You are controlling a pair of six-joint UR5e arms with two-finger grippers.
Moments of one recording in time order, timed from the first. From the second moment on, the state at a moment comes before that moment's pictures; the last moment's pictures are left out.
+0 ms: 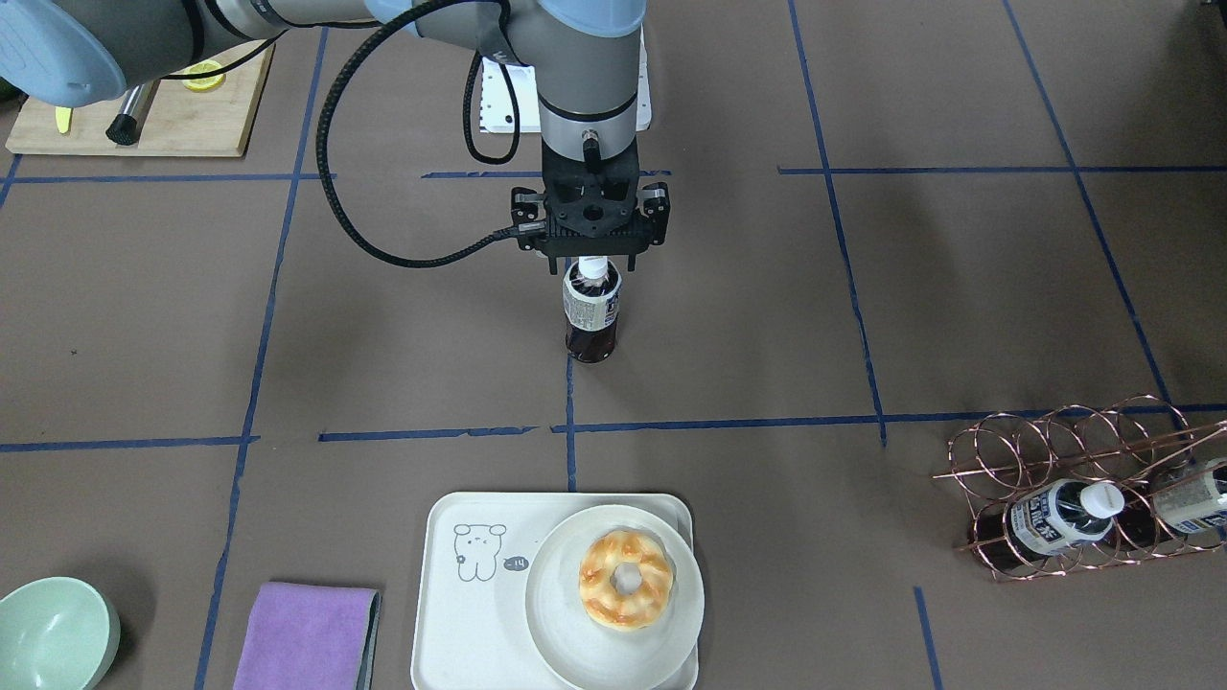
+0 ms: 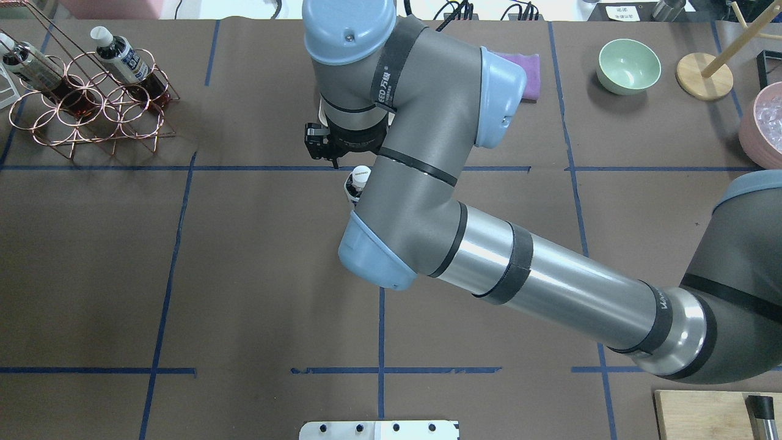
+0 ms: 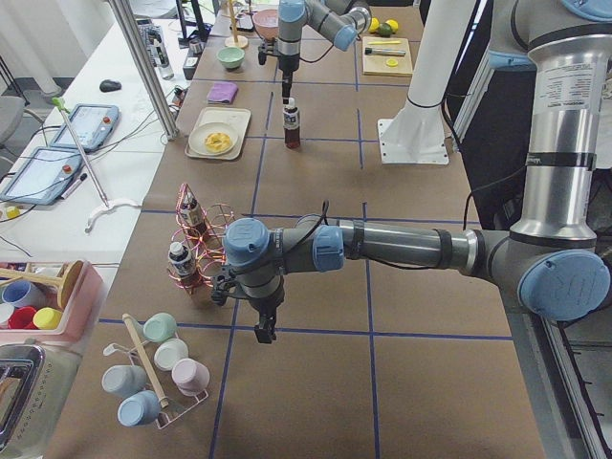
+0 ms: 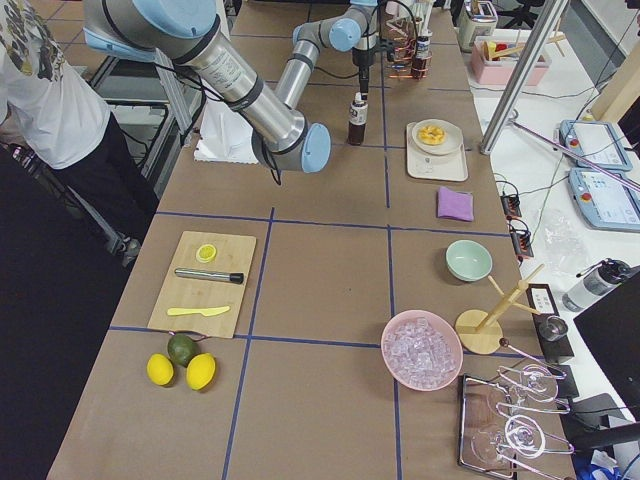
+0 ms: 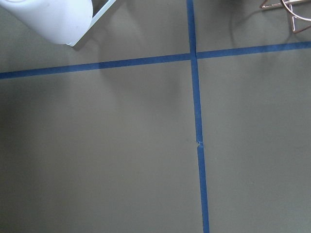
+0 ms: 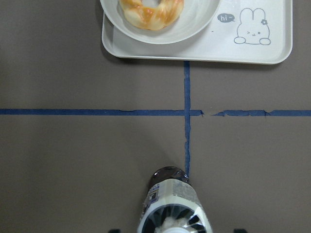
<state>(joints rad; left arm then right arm) -1.57 -1.55 -1.67 -1.39 -2.30 0.16 0.60 -0.51 1.53 -1.86 1.89 1.13</state>
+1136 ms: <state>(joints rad) -1.57 -1.56 -1.67 -1.39 -2.30 0.16 0.58 -0.49 1.50 -1.92 1.87 1.10</state>
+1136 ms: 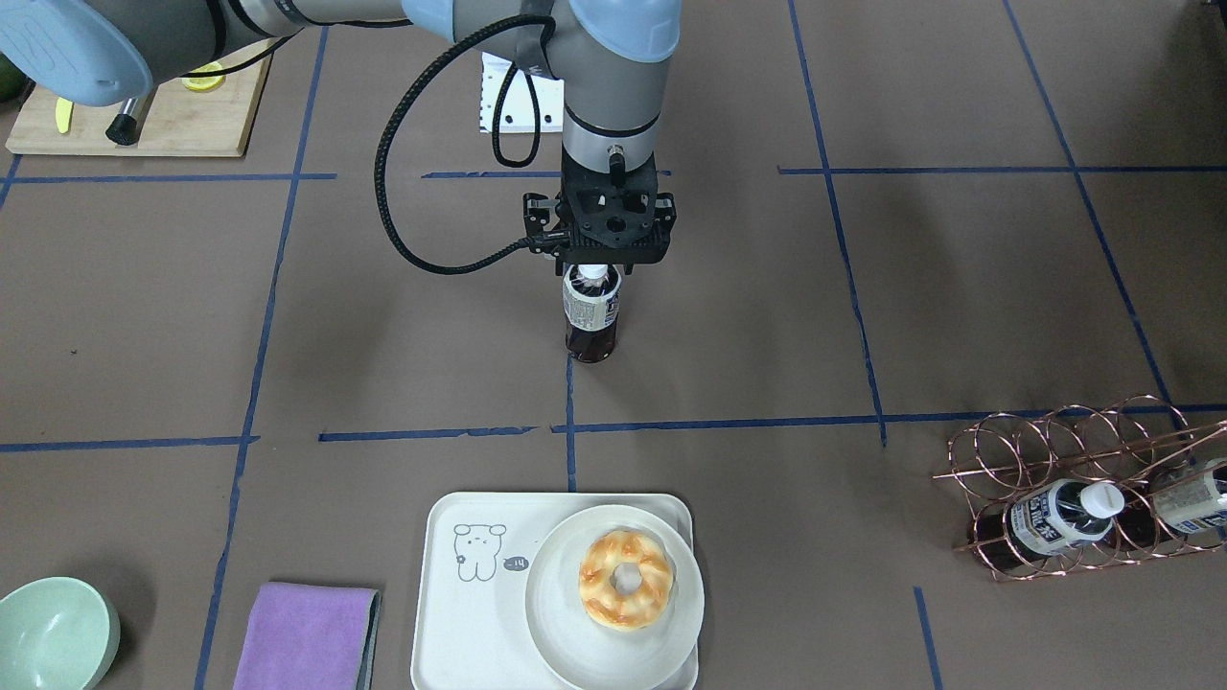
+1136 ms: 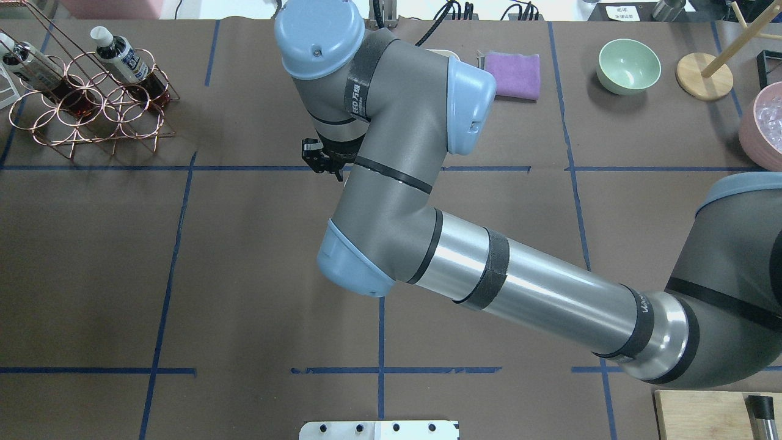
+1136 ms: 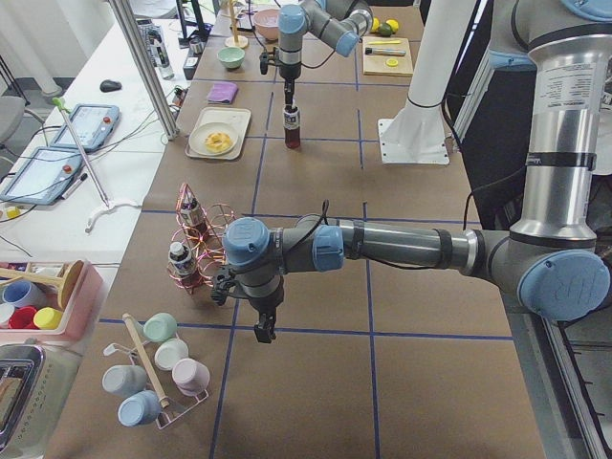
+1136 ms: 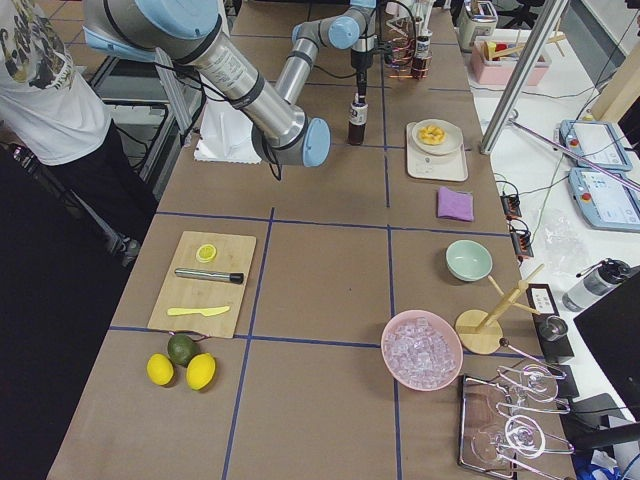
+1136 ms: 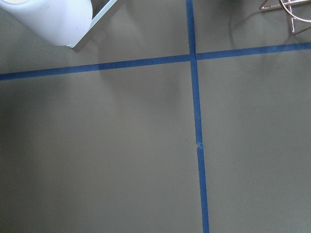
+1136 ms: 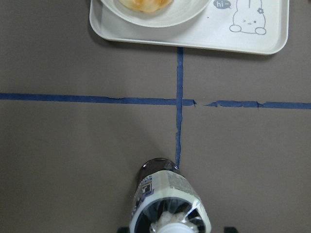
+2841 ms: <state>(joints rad) -1.57 -1.56 -1.67 -1.39 -2.32 0.16 0.79 -0.44 1.37 -1.89 1.95 0.96</state>
